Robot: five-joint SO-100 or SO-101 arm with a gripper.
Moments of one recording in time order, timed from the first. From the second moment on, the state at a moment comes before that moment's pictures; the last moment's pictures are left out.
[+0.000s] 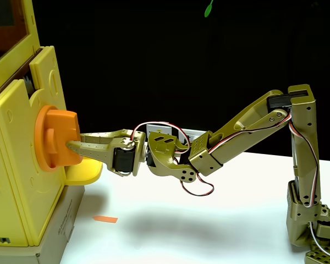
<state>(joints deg) -0.6 84.7 123.6 -53.5 -73.4</state>
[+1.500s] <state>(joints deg) 0.4 93.5 127.5 -48.9 83.0</state>
